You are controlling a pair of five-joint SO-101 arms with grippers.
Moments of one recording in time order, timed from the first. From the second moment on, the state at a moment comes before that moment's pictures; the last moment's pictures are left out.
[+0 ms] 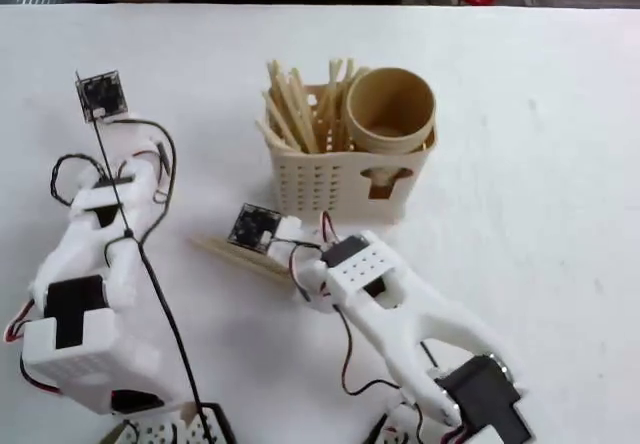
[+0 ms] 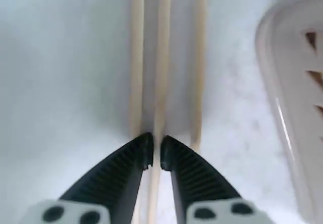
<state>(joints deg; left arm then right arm) -18.4 9.2 37.6 8.2 7.5 -37.1 -12.1 52.4 42.5 37.4</state>
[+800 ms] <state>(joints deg) -18.4 9.2 37.6 8.2 7.5 -37.1 -80.1 62.2 46.2 27.6</state>
